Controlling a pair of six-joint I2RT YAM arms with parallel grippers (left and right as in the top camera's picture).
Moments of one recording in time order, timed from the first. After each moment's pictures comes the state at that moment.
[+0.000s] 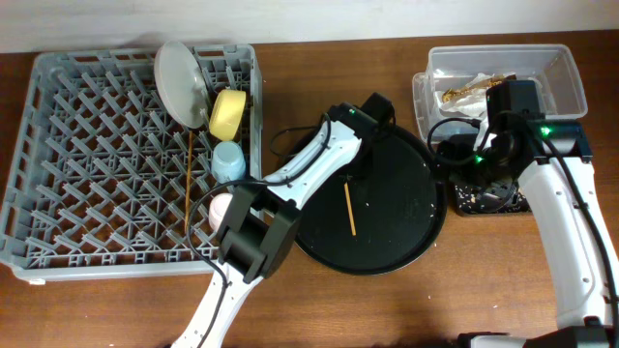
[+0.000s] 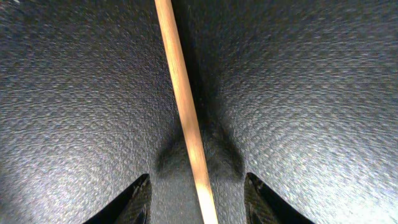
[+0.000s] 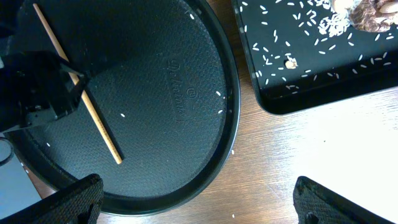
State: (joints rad) left arm -0.70 2.48 2.16 -1.15 -0.08 -0.60; right arm -0.03 1.49 1.40 -1.25 -0.10 0.33
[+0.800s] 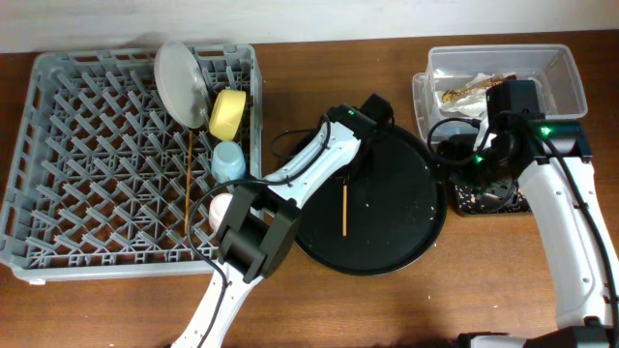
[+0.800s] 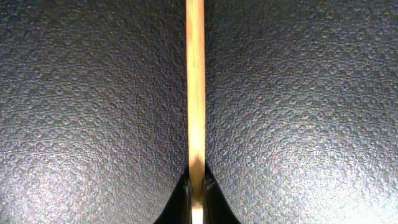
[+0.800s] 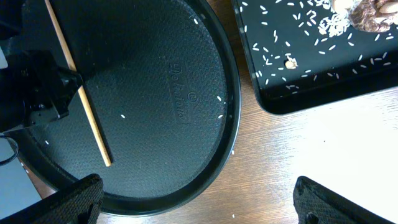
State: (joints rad) left arm -0.70 2.48 2.14 -1.13 -0.04 -0.61; right arm -0.03 1.49 1.40 -1.25 -0.10 0.32
